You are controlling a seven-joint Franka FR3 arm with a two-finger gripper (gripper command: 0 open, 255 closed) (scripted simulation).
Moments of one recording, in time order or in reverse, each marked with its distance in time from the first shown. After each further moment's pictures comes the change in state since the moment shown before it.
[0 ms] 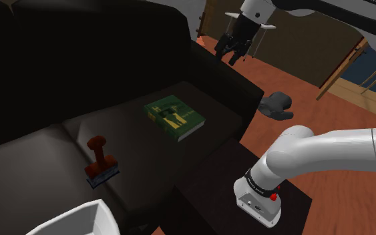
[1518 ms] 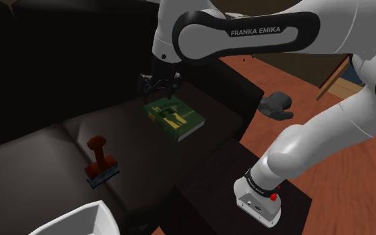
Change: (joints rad) arm 0.058 0.472 0.432 0.079 0.035 0.329 0.465
